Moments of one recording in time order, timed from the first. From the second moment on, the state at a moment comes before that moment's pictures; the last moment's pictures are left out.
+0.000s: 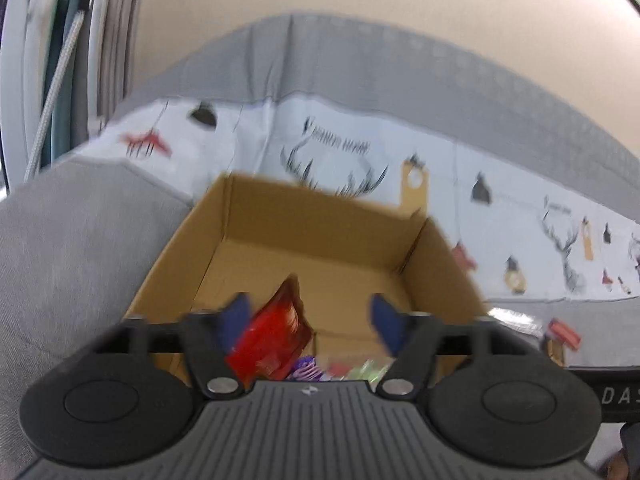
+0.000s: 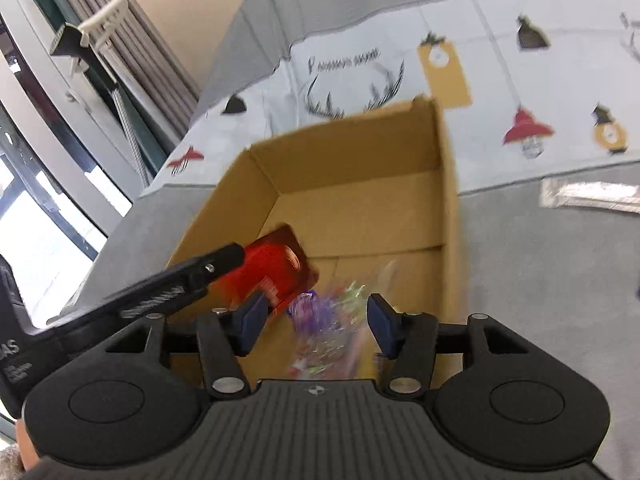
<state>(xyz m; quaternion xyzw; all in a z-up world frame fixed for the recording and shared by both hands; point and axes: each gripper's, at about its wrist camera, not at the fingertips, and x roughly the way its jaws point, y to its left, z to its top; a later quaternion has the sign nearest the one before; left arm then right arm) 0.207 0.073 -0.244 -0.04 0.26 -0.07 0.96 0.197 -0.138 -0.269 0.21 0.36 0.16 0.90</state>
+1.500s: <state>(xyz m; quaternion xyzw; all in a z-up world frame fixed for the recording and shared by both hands) 0.267 -0.264 -0.402 0.04 0.38 -0.35 0.86 0.171 -0.383 -0.386 0.13 0.40 -0.02 0.91</state>
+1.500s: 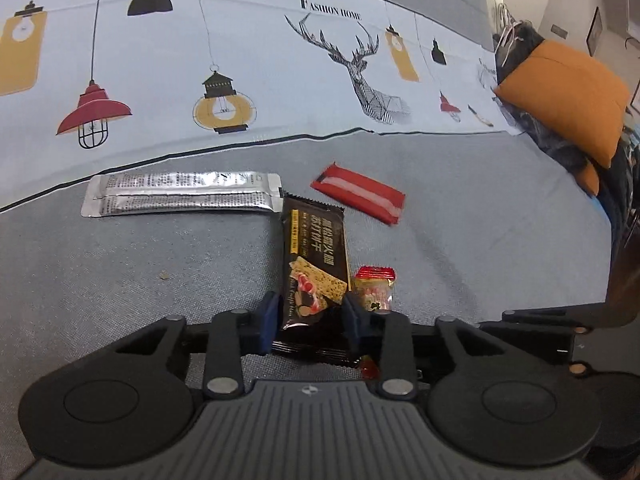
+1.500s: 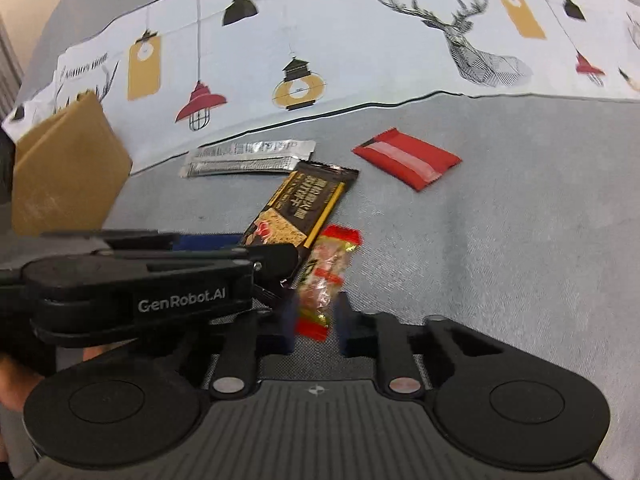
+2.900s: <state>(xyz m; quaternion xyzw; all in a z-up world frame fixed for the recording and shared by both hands) 0.245 -0.255 -0.403 0.13 0.39 -0.29 0.86 0.164 -0.385 -0.388 0.11 0.41 -0.04 0.90</state>
